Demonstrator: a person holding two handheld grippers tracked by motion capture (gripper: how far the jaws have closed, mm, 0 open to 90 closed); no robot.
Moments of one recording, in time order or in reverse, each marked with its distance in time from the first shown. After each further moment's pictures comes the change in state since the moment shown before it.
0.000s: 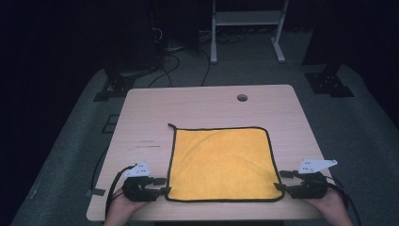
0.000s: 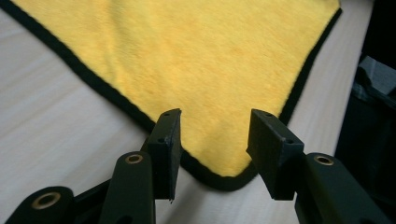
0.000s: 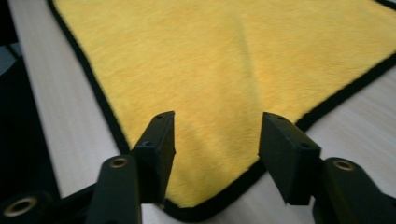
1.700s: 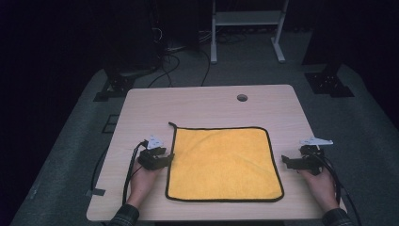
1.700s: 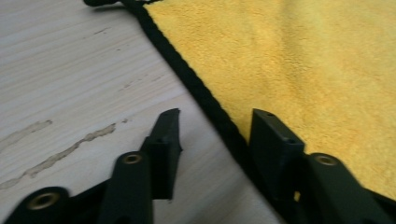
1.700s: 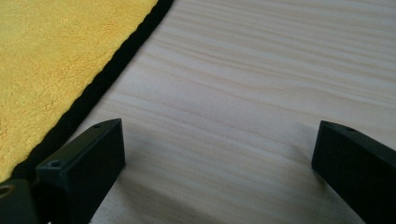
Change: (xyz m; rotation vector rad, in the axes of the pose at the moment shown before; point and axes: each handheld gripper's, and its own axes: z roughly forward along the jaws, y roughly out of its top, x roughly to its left) left arm 0.065 0.039 0.065 0.007 0.374 -0.046; right arm -0.086 -0.004 0.035 0.048 -0.489 0.318
